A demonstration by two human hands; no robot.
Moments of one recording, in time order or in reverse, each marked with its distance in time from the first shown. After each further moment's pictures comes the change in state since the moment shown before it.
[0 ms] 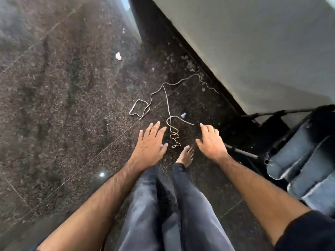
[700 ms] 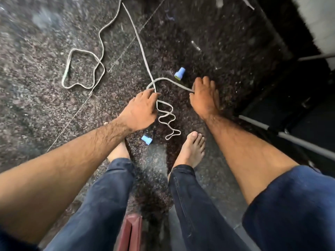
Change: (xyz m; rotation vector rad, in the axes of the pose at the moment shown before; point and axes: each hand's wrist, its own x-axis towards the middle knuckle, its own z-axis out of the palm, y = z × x) left_hand 0.318 -0.133 0.291 -0.035 -0.251 0.155; right_hand 0.305 0.102 0.300 -0.097 0.222 0.228
